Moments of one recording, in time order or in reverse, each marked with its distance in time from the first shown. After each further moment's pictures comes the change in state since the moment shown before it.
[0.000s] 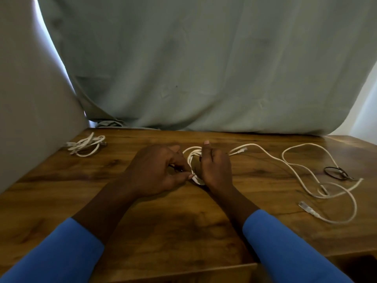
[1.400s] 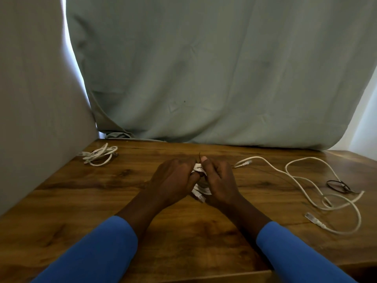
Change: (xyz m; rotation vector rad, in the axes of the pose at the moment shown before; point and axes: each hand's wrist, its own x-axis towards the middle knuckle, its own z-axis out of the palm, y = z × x) left_hand 0.011 -0.009 0.035 0.217 0.077 -0.122; right_hand -0.019 -0.020 -0.014 0.384 -0.266 -0.206
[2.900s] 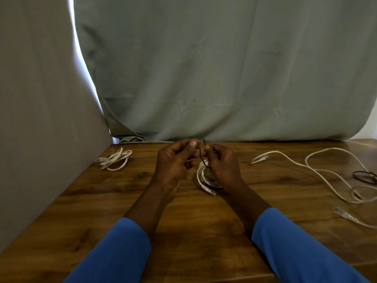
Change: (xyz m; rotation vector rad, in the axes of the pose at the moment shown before) left_hand 0.003 -0.013 -0.022 -1.367 0.308 -0.482; right_hand 0.042 0.017 0.036 -0.104 0.192 0.115
